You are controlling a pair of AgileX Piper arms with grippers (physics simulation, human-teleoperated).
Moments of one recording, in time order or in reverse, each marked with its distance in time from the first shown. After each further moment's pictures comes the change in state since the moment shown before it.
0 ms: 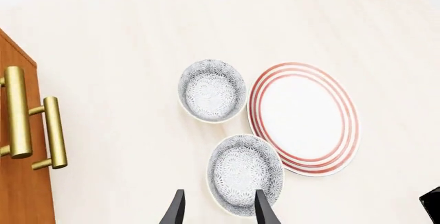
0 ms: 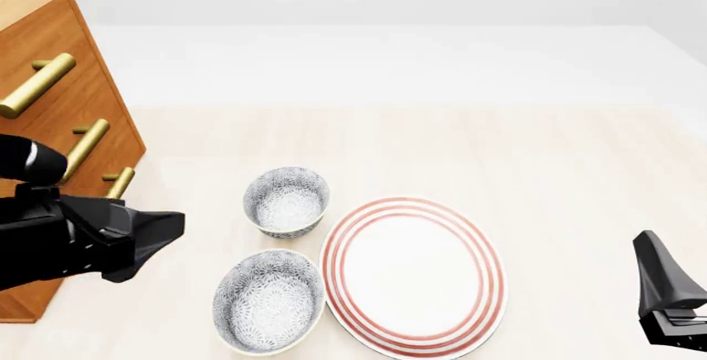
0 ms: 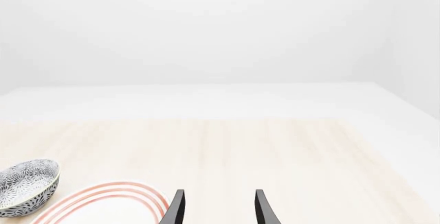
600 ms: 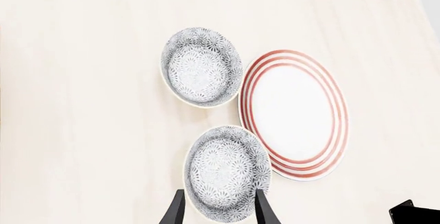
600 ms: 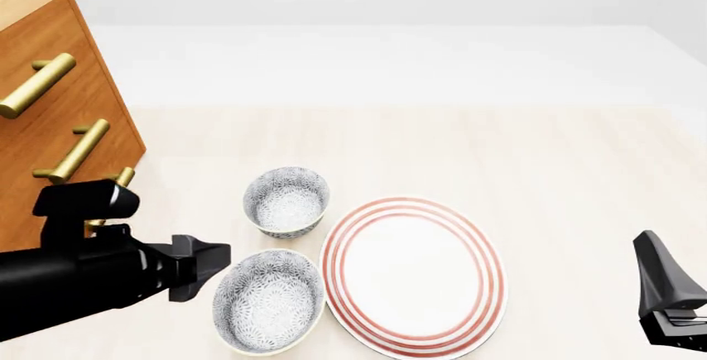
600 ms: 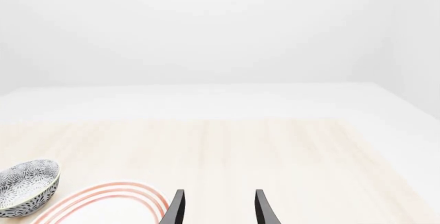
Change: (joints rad) left arm -0.087 0.125 0.179 -0.229 -0.263; right arm 0.000 -0.003 0.000 0.002 0.002
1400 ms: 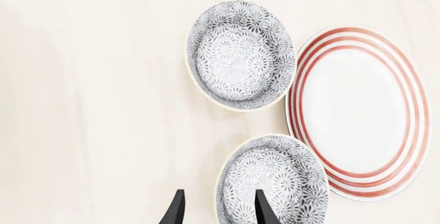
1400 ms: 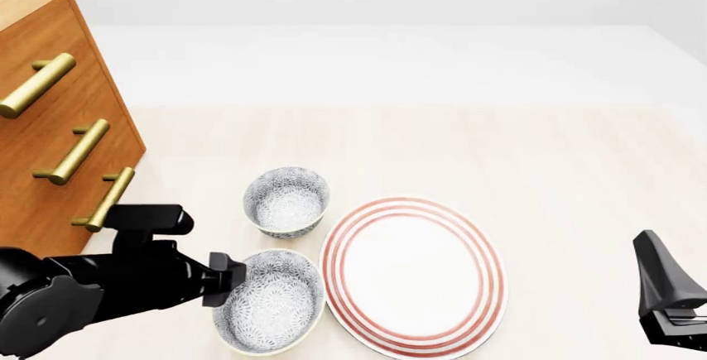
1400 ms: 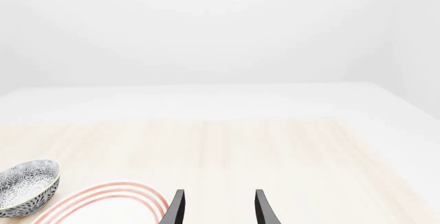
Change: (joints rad) left arm 0.089 0.328 0.093 -0.267 0.109; right arm 0.001 0.005 -0.001 -0.004 0.000
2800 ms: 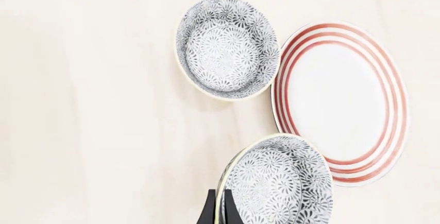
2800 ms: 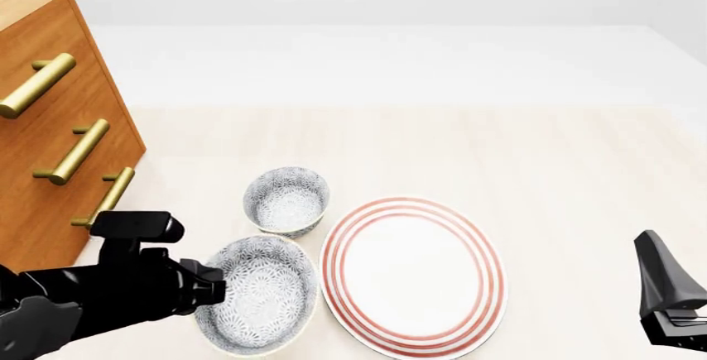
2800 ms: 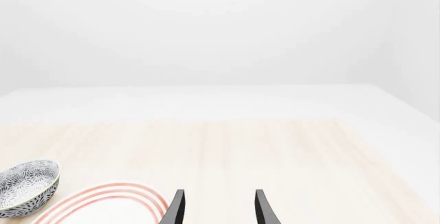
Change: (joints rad) left arm -0.047 -0.104 0.022 0.052 -0.046; right arm 0.000 -0.009 -0.002 0.005 -0.005
